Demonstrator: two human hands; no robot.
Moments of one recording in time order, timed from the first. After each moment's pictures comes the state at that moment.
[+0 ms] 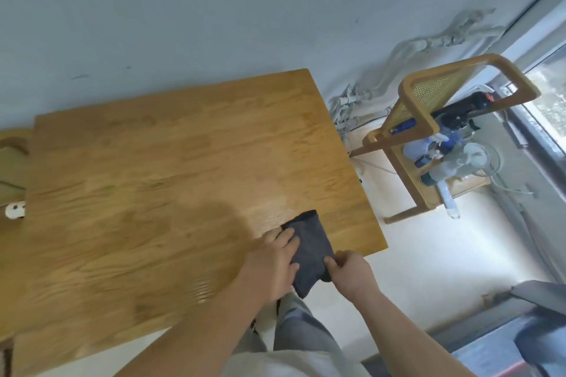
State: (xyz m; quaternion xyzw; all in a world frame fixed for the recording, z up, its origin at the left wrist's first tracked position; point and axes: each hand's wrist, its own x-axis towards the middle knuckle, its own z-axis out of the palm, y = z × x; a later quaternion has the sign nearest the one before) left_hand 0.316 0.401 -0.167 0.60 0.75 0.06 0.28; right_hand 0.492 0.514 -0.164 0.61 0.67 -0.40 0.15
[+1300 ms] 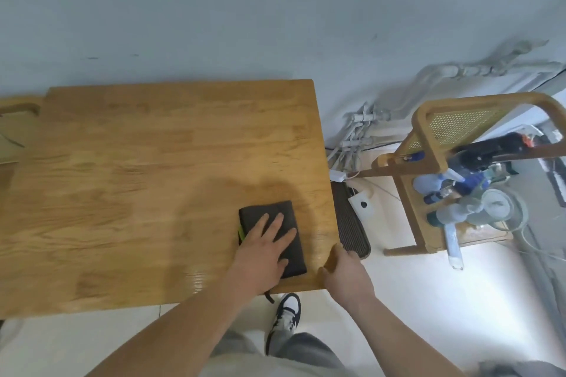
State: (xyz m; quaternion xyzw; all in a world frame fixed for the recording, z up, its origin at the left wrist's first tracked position) left_hand 0.377 0.514 -0.155 0.49 0.81 -0.06 0.32; right_hand 0.536 0.643 -0.162 0.50 0.77 -0.34 0.23
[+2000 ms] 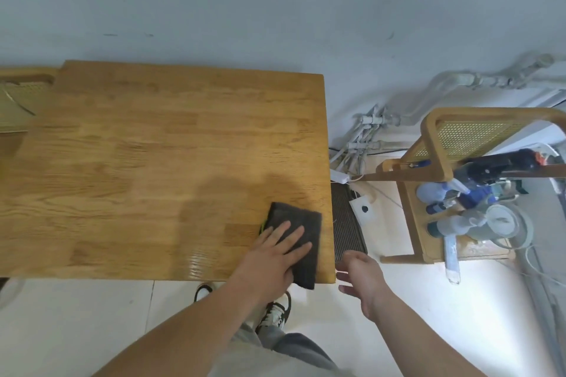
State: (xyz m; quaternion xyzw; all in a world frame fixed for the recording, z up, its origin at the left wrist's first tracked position) left_hand 0.425 0.510 -0.189 0.56 0.80 -0.02 0.24; right_hand 0.566 0.677 -0.153 0.63 0.48 -0.60 0.08
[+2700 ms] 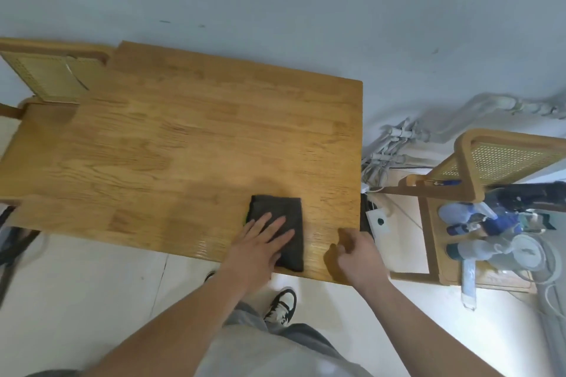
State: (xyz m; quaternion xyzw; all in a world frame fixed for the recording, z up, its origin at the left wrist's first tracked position) left_hand 0.399 0.436 -0.202 0.45 0.87 0.01 0.21; right_hand 0.519 0.649 -0.146 0.42 0.82 -0.35 0.15
